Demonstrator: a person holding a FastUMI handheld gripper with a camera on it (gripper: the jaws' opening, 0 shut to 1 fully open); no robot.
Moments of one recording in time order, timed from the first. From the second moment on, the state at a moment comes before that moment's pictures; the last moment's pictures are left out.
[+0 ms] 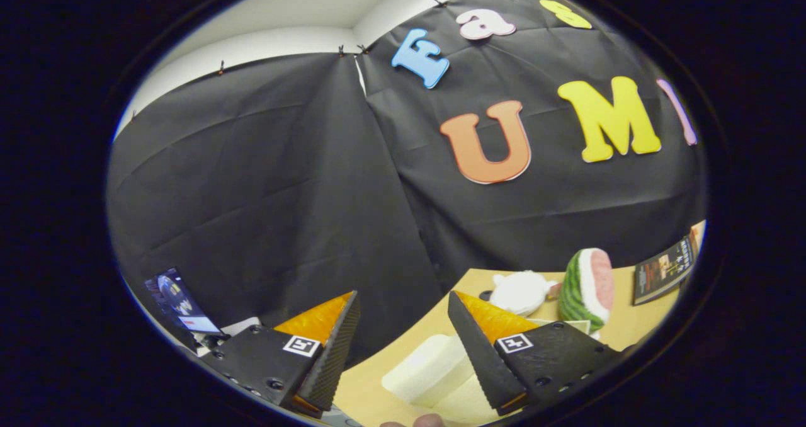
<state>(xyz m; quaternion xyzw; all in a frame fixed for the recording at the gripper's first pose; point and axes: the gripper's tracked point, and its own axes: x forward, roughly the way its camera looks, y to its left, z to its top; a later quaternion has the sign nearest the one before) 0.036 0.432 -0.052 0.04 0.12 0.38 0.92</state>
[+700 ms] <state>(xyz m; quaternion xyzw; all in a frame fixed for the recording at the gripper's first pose) 0.074 0.063 -0.109 -0.03 0.19 0.13 0.97</state>
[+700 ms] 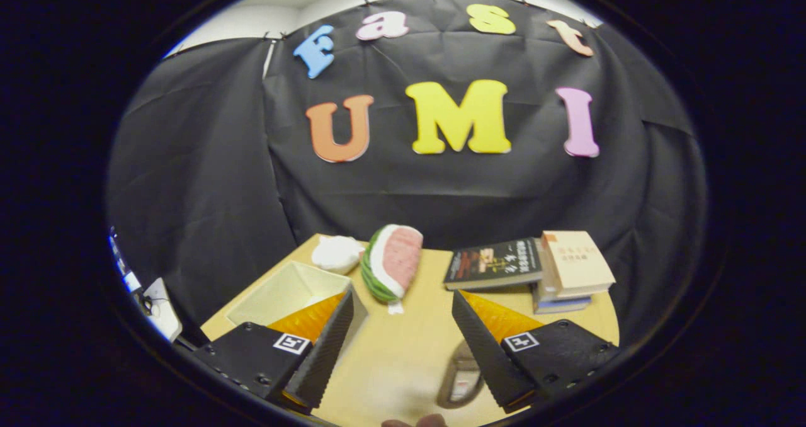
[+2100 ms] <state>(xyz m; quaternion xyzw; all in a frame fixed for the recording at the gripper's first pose) 0.091 -0.046 -0.354 0.13 0.56 0.02 0.82</state>
